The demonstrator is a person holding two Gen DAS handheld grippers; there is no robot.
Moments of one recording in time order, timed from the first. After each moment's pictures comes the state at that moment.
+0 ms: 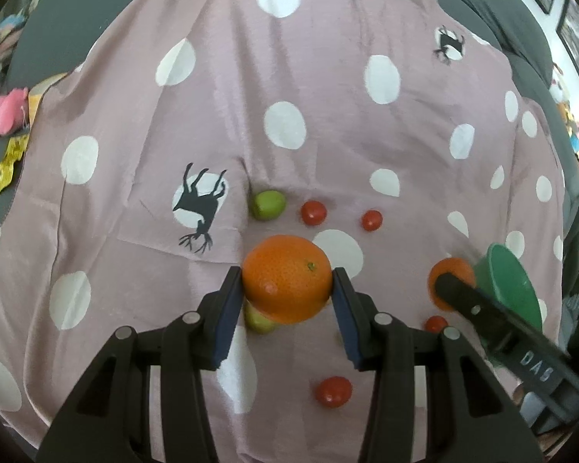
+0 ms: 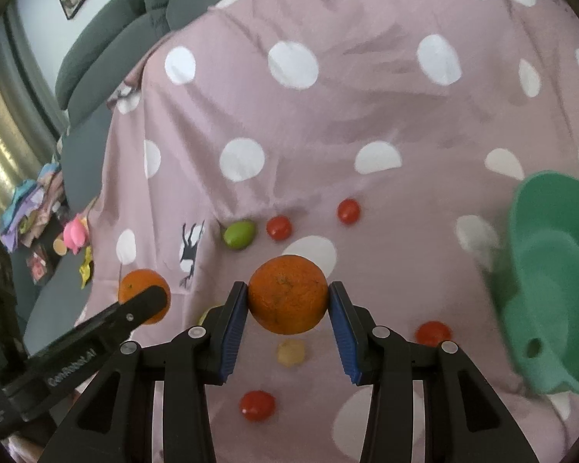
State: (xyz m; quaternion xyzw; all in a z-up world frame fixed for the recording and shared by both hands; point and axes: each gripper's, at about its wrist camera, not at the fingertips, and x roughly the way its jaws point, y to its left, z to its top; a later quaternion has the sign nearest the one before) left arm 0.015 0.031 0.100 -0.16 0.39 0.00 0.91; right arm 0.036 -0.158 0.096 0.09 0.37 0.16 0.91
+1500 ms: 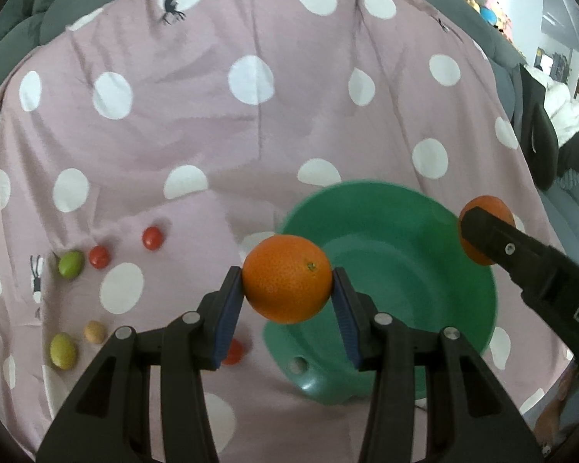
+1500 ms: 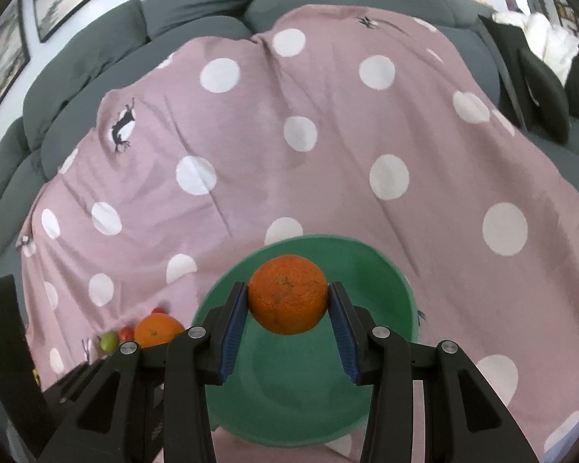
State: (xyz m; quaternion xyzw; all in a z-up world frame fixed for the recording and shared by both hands) left arm 0.056 -0.230 0.114 0.03 0.39 -0.12 0.91; right arm -0.003 -0.375 0.123 0.20 0.28 -0.05 0.94
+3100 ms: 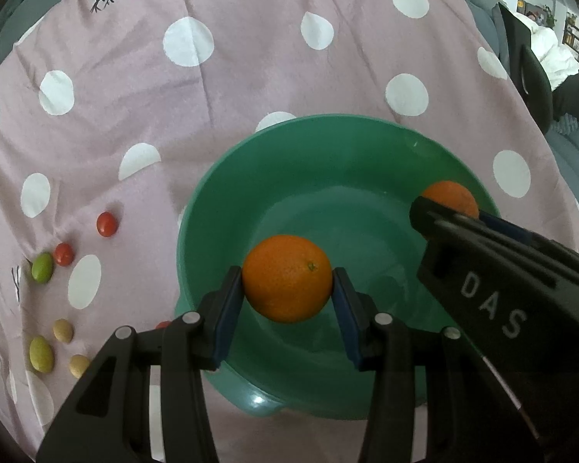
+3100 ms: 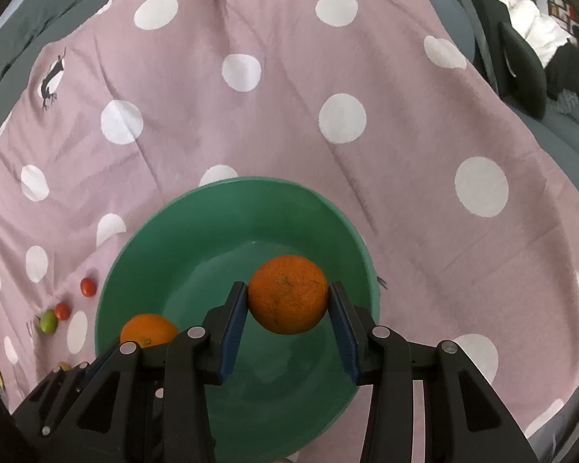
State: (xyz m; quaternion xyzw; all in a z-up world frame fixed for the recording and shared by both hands) left arm 0.056 -0.279 0.073 0.09 0.43 -0.14 0.89; right arm 0.024 -0.387 0.081 0.17 0.38 -0.12 0.90
